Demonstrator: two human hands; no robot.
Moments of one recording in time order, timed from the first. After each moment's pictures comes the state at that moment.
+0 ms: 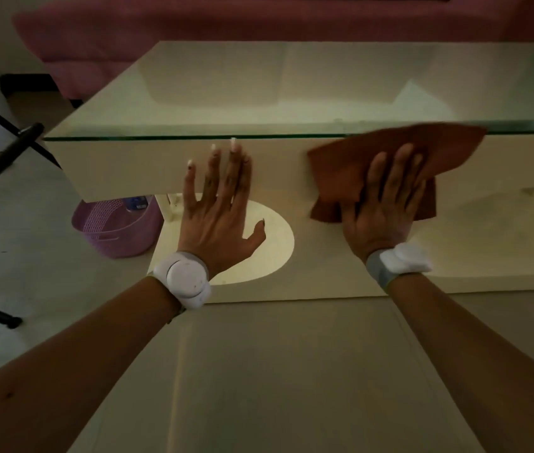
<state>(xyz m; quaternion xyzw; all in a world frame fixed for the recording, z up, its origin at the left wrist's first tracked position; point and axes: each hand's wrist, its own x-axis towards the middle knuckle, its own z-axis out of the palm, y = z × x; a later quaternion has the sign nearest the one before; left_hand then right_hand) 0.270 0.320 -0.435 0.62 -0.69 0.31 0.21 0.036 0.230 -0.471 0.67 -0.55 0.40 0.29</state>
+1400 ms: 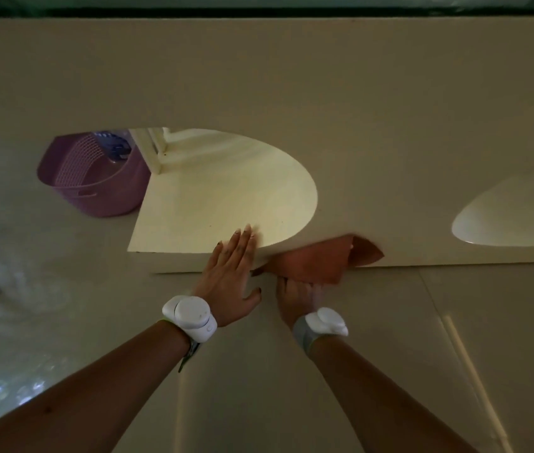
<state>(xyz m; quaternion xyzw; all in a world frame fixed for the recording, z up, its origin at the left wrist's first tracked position) 0.290 0.341 -0.627 0.65 -0.76 -0.07 0.05 0.139 0.317 -0.669 0.74 -0.61 0.20 -0.19</state>
